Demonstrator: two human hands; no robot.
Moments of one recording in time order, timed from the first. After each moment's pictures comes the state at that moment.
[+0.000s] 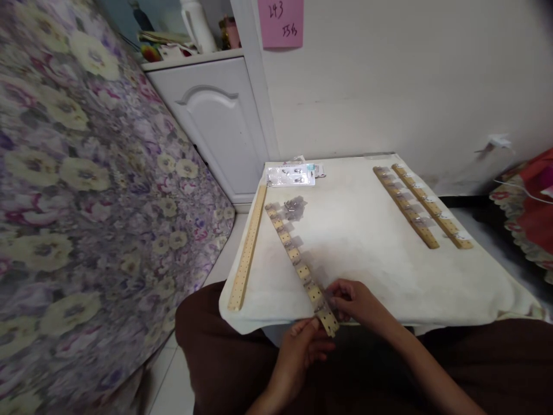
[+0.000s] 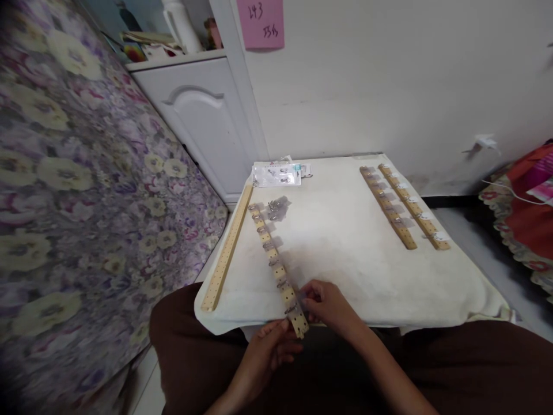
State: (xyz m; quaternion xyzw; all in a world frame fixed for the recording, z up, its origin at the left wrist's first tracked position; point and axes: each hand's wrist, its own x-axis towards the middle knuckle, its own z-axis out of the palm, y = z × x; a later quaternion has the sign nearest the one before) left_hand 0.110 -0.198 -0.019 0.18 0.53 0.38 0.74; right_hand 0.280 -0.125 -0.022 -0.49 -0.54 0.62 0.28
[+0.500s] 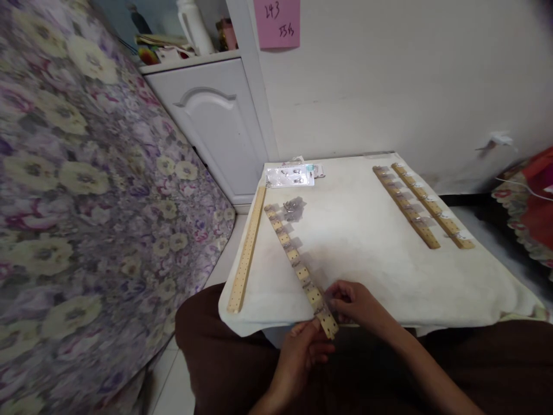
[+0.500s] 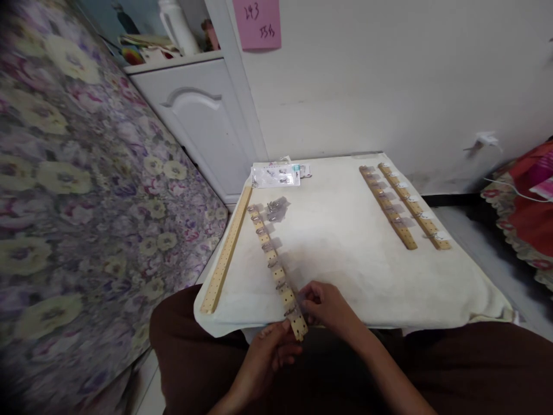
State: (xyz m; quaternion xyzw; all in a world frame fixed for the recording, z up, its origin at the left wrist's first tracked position) left_hand 0.114 -0.195 -0.015 0.16 0.53 0.38 0.74; right_hand 0.281 -0.124 -0.021 -0.49 -0.55 0.62 0.28
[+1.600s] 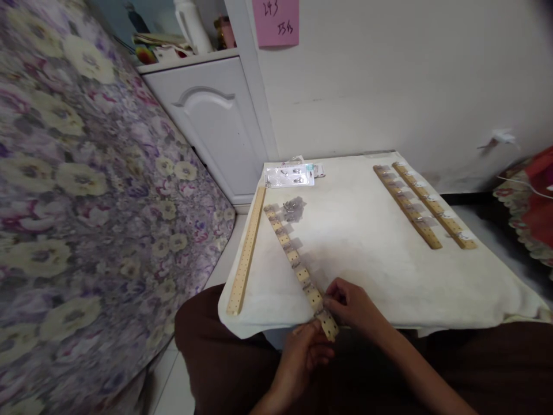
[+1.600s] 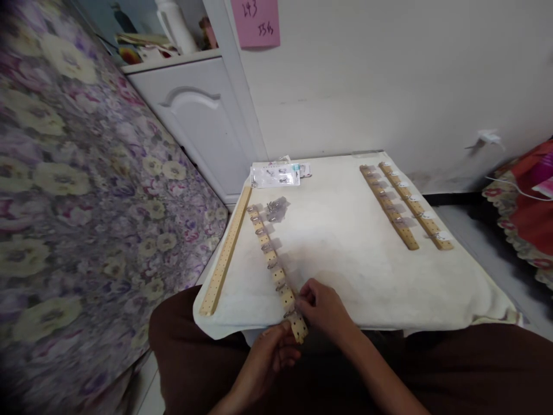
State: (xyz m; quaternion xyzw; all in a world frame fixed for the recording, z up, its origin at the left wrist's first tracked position) left_hand 0.117 -0.193 -0.017 0.16 0.54 0.36 0.74; right_hand 0.271 -0.125 -0.012 -0.58 -0.63 0.45 0.25
